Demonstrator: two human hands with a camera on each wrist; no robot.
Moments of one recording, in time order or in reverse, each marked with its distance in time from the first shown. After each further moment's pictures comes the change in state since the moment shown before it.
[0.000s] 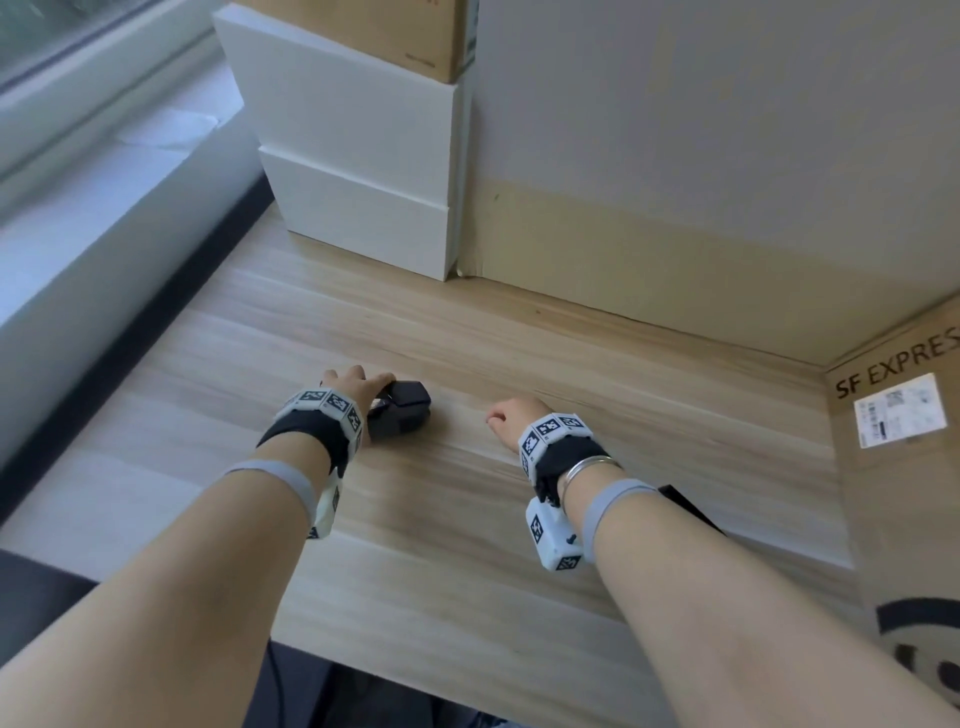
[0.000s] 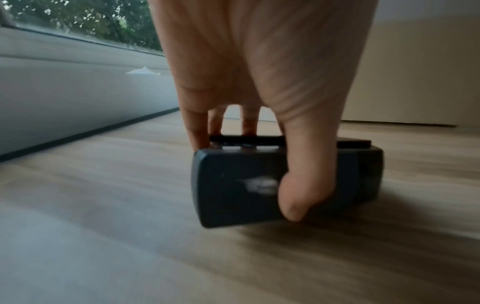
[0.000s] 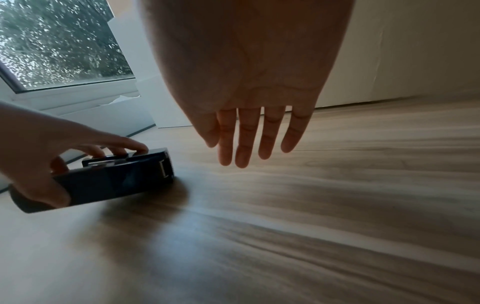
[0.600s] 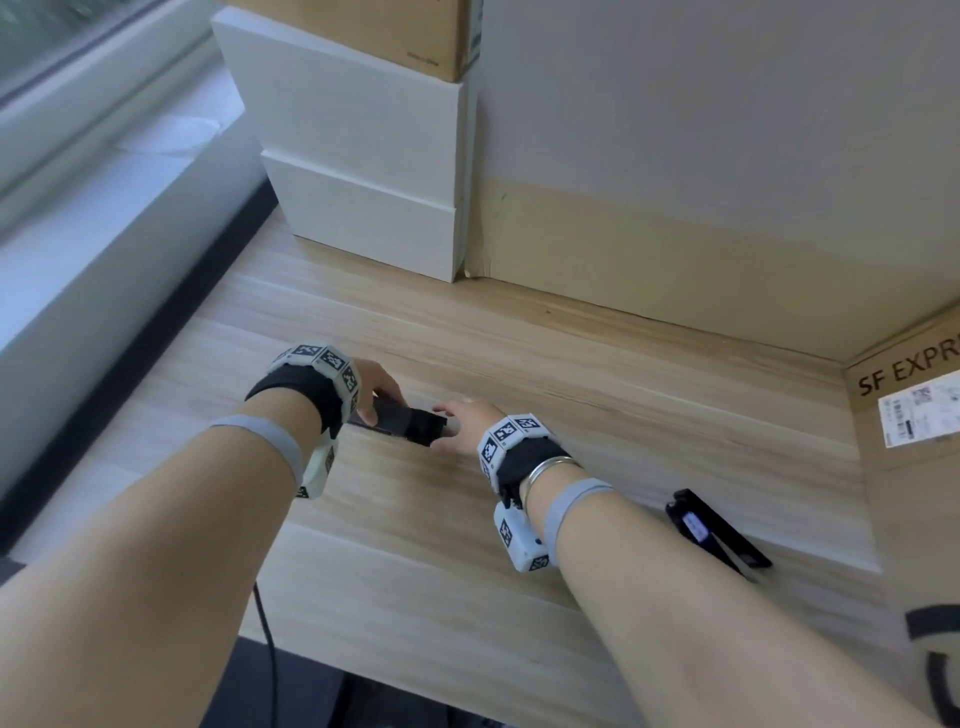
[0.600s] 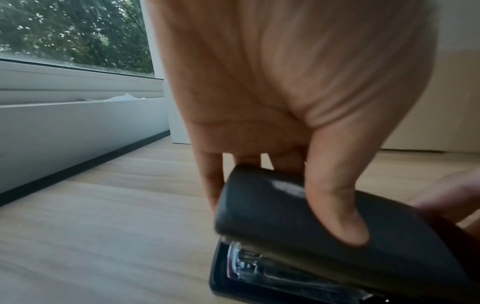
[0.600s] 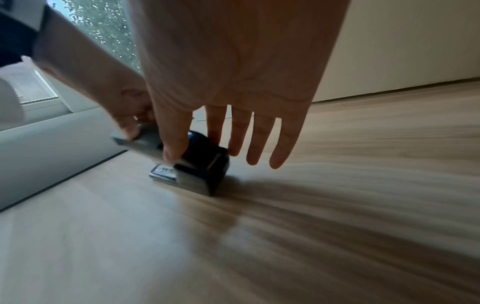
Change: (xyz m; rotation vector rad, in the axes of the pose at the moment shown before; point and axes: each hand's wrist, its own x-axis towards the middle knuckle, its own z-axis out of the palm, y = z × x) left_hand 0.008 -0.011 -0.048 0.044 -0.275 0.261; right_hand 0.004 -0.057 0.000 0.128 -0.137 -0.186
